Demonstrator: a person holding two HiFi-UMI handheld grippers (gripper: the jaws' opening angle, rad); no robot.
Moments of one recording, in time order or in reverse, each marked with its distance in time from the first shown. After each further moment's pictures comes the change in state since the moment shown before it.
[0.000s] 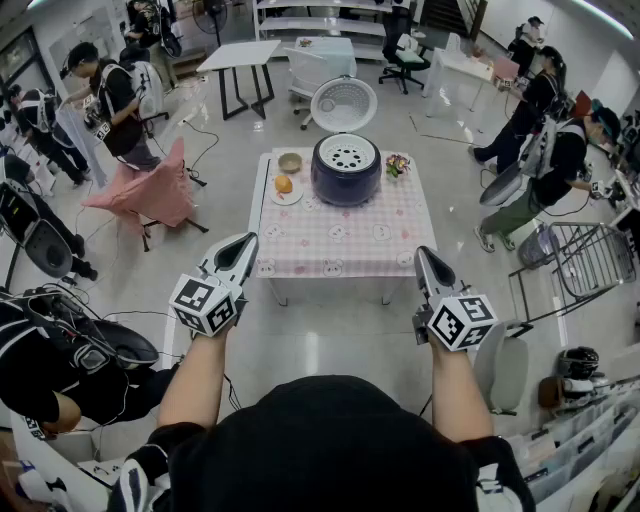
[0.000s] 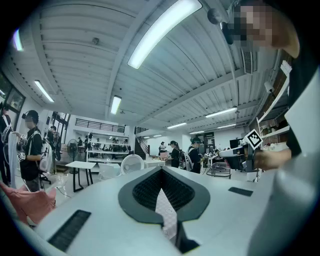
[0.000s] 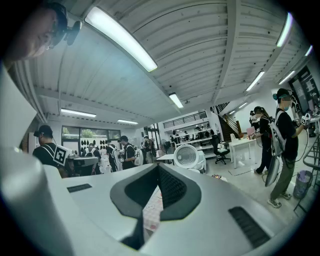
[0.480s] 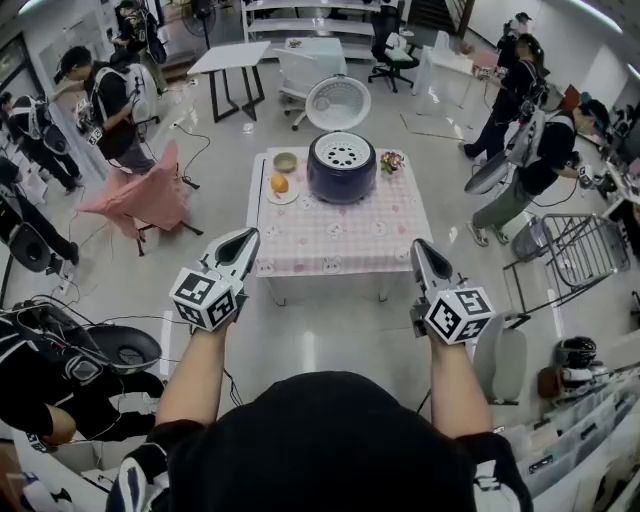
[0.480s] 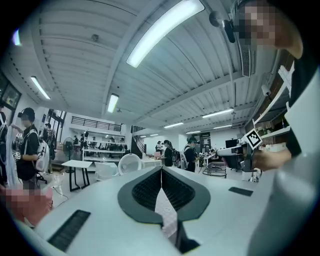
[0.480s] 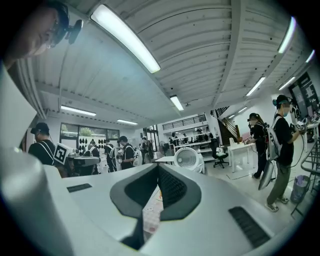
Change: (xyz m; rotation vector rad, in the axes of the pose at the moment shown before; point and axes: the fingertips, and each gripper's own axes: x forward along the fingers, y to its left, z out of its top) left arm -0.008 0.007 -0.003 0.000 0.022 -0.043; right arm 0.004 0.025 0.001 -0.033 -0.017 -0.013
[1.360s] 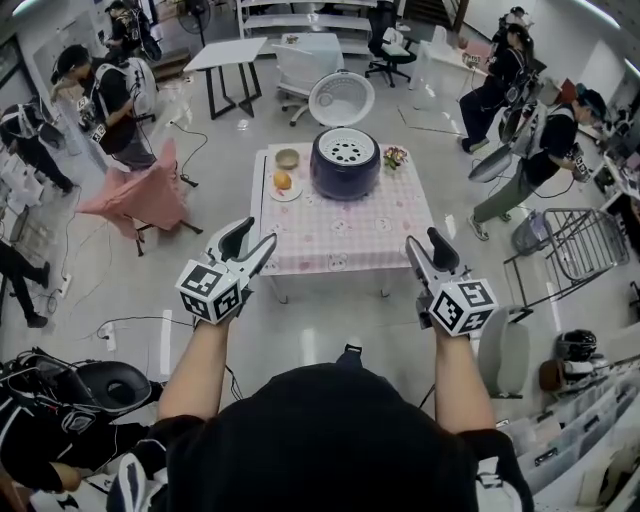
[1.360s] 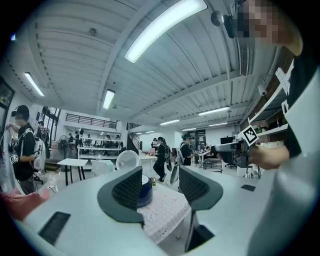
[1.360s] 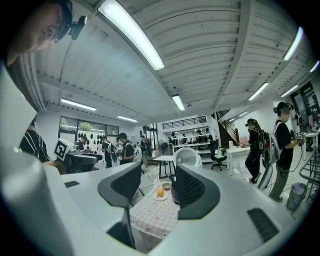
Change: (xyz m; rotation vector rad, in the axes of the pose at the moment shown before) left arm 0.005 0.021 -0.015 0.005 0.030 -0.055; right arm 0.020 0.011 -0.005 -0.060 0.010 -0.022
